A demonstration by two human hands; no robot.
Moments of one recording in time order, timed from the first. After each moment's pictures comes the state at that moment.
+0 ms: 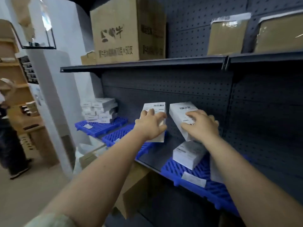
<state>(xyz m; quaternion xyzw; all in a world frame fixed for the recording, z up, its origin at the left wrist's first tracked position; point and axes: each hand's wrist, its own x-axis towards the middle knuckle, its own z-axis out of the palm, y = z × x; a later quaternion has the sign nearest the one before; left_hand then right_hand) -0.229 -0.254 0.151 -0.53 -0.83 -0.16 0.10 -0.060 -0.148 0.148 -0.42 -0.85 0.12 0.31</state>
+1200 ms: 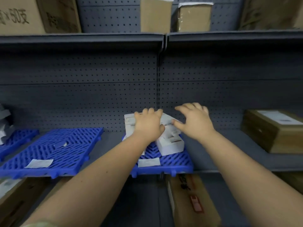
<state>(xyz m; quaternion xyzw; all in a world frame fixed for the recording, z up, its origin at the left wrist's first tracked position) -0.111 -0.179 0.104 -0.74 -0.64 -0.12 0.16 0.067 -0.178 0.115 -0.55 -0.78 -0.13 0.26</state>
